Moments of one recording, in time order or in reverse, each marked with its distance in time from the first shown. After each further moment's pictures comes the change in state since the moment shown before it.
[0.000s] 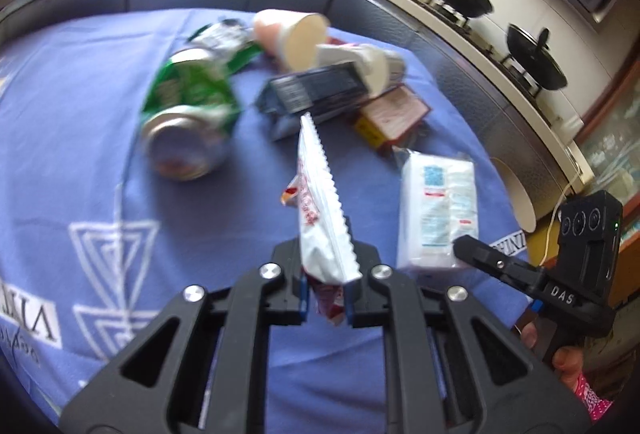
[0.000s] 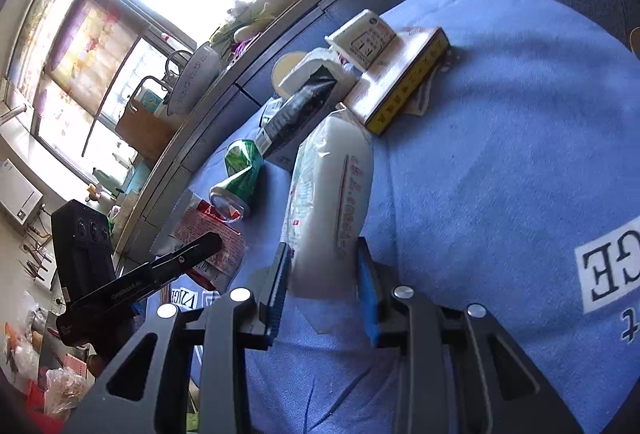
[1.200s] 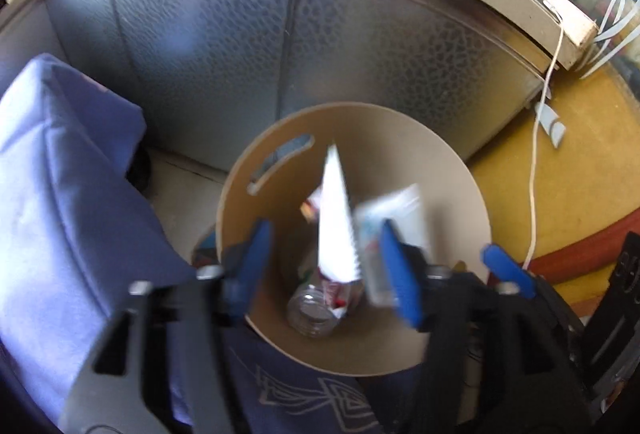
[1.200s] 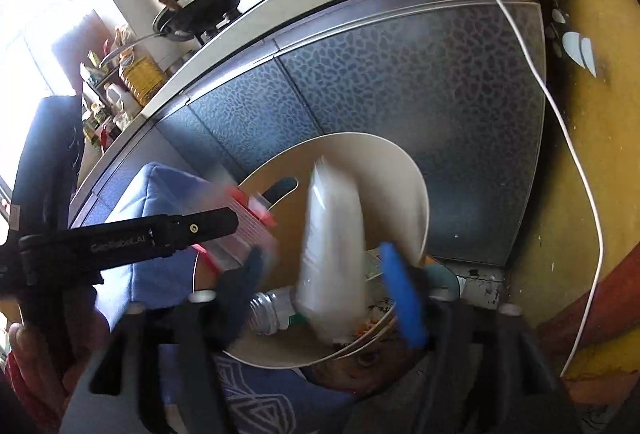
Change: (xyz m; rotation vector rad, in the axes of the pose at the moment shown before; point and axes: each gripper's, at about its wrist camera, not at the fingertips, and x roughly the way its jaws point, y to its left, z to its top) left arm 0.323 -0.406 0.053 0.557 0.309 -0.141; right arm -0.179 -0.286 0.057 0.288 -0.467 -0.591
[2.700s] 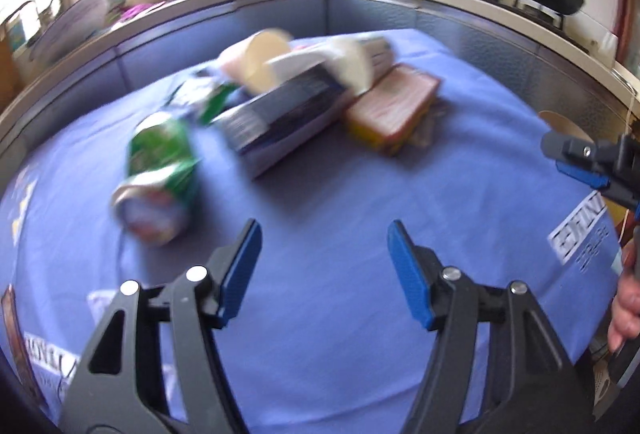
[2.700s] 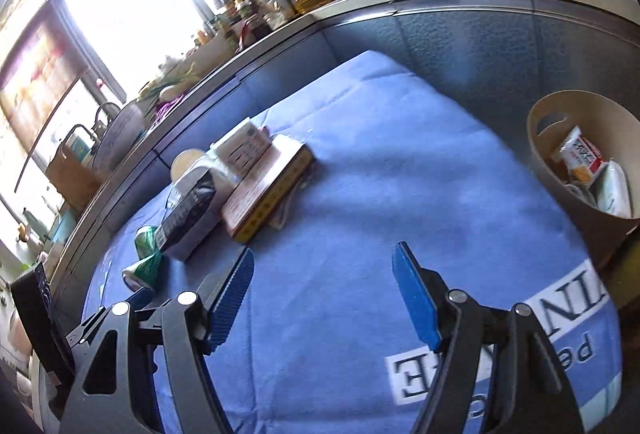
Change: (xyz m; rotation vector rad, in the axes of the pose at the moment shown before) left arm -0.267 0.211 -0.320 -0.357 -0.264 0.501; right arm -0.037 0.272 -0.127 -0.326 0.269 0.344
